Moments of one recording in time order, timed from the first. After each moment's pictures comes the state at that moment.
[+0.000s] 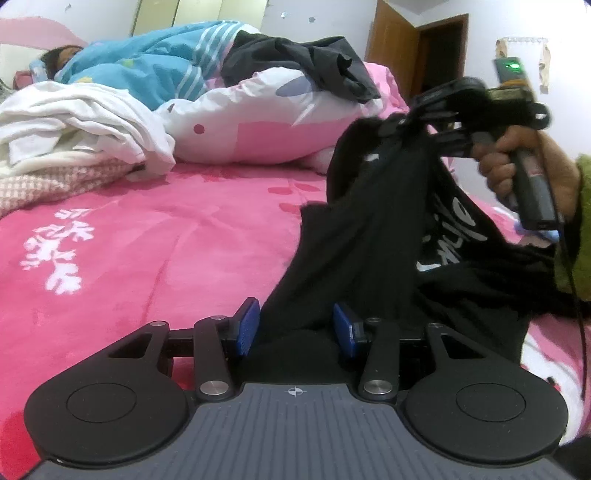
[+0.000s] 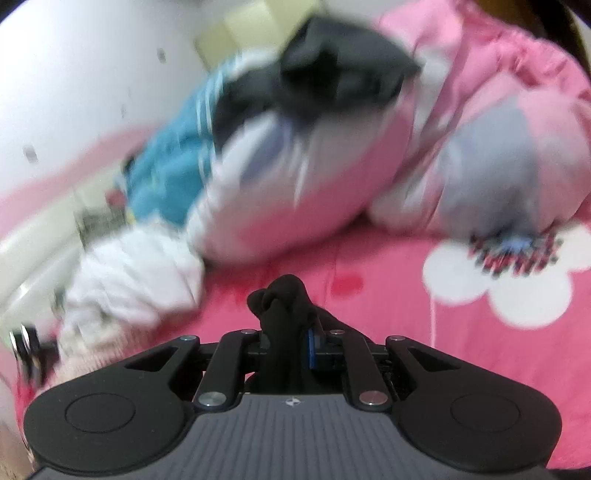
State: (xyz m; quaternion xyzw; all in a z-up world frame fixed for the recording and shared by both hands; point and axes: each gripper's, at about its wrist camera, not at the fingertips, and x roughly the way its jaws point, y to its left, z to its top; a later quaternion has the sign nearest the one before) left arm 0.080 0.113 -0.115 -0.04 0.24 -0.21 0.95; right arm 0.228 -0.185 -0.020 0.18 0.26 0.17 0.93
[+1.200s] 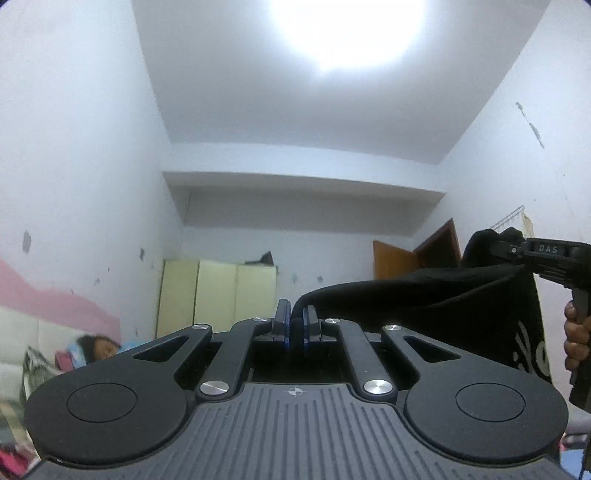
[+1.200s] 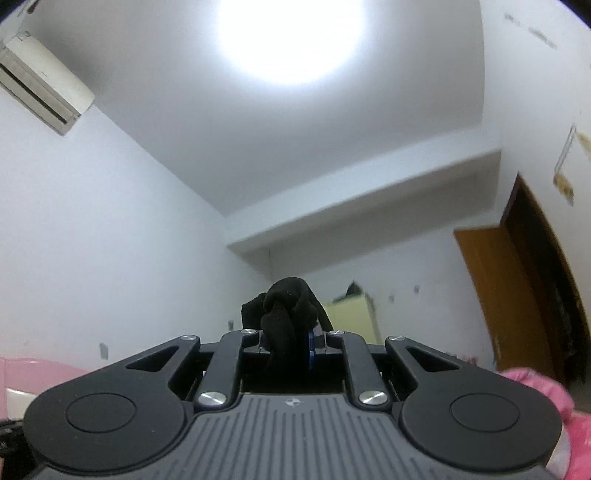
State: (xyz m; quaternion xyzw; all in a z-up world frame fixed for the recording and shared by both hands) left arm -0.023 0.104 0.201 -0.02 -0.19 -0.13 0.97; right arm -0.016 -0.213 0.246 0.11 -0.24 0.13 0.96
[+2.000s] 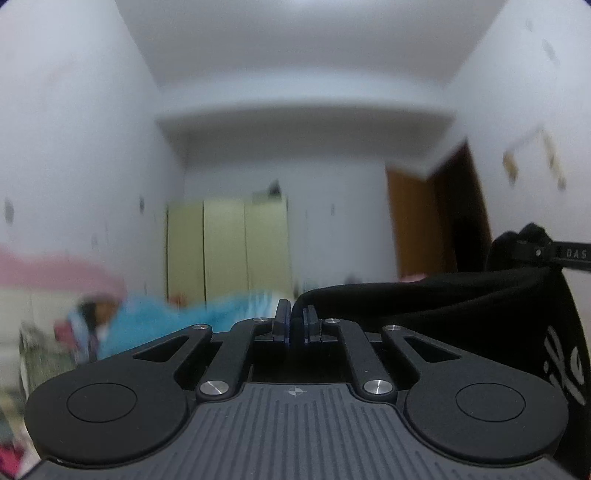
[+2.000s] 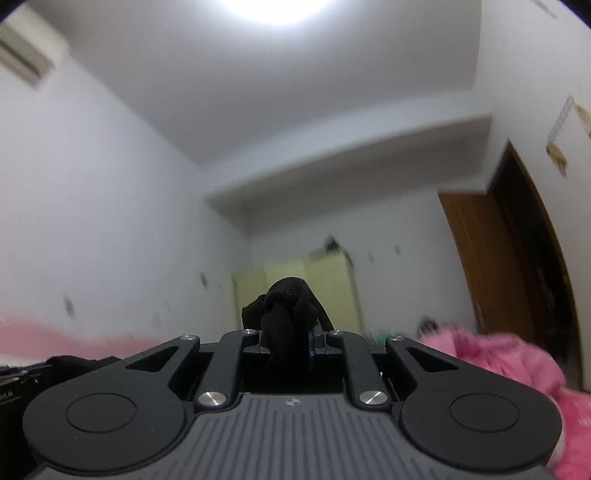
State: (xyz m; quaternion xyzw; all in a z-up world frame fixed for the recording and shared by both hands) left arm 0.149 0.042 0.134 0.04 -0.06 -0.10 0.99; right arm 0.125 -0.225 0.183 0.09 -0.13 0.09 0.98
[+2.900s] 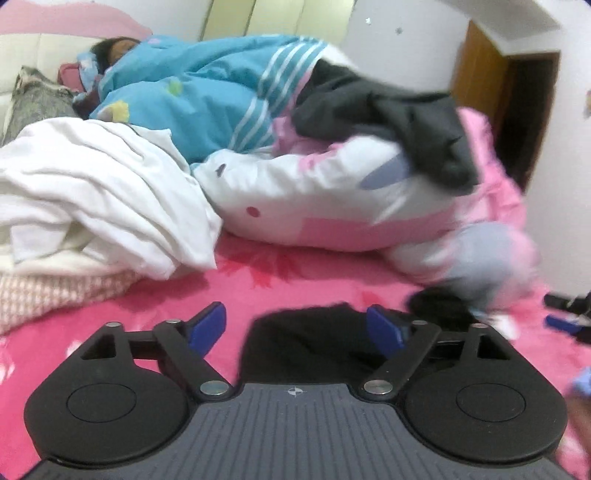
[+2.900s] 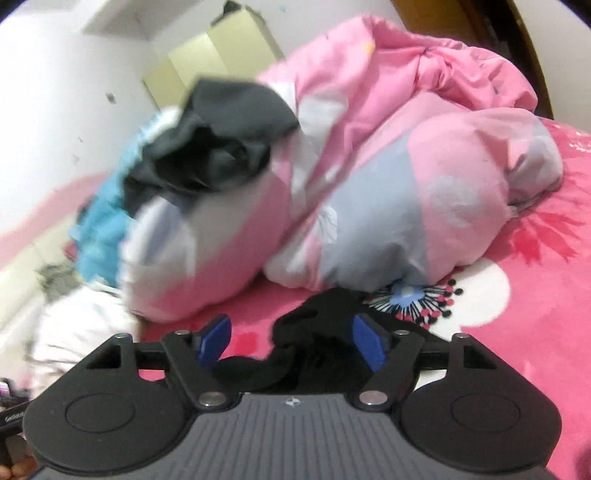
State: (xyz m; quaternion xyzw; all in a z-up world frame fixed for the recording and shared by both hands) left arm 0.214 0.104 0.019 -0.11 0.26 -0.11 0.95; right arm 0.247 -0.304 0.004 0.23 0.25 0.10 0.94
